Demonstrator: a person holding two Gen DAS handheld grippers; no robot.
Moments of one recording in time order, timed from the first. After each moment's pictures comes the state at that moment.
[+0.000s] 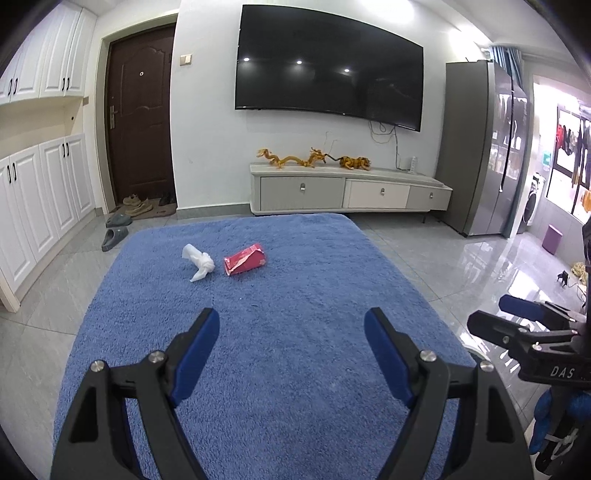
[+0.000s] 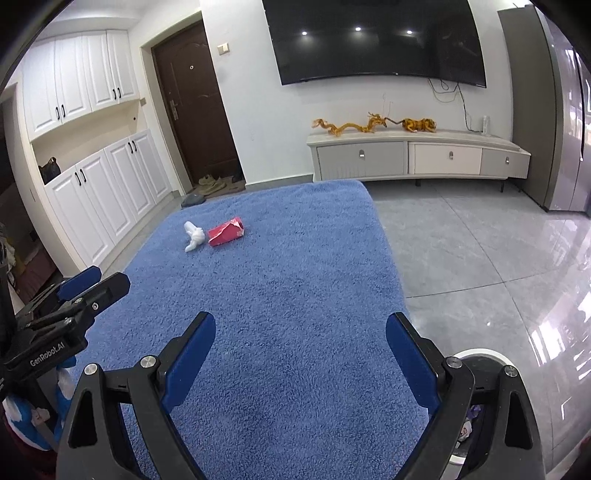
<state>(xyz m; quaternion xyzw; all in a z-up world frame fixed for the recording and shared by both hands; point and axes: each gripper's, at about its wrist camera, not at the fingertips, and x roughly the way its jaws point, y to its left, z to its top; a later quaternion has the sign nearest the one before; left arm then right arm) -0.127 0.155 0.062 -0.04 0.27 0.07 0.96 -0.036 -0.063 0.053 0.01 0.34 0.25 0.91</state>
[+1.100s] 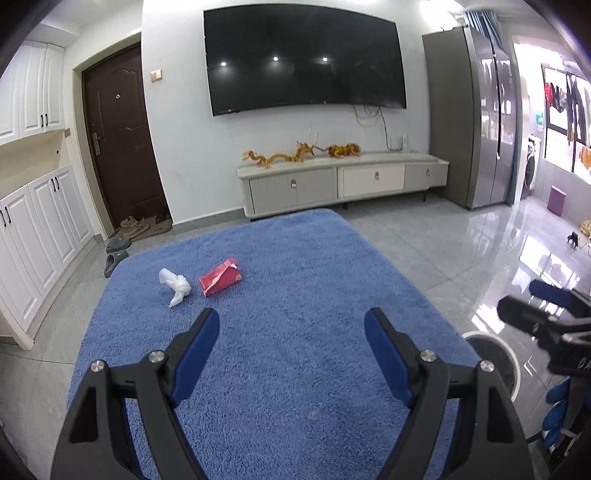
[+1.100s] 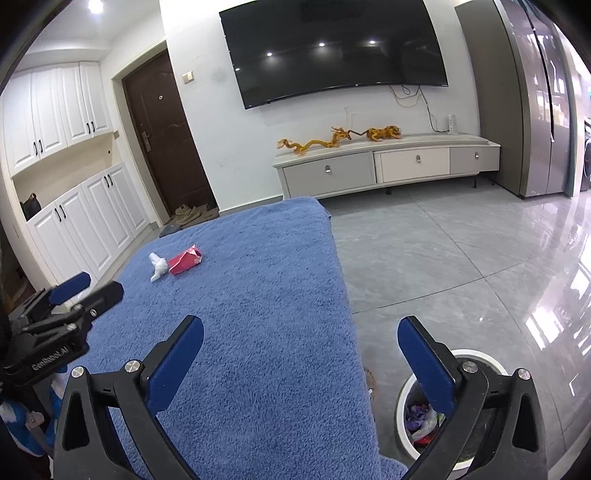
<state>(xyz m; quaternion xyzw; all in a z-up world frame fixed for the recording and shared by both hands) -0.073 0.104 0.057 0.03 0.29 0.07 0.95 -0.011 -0.115 0.038 0.05 0.32 0.20 0.93</state>
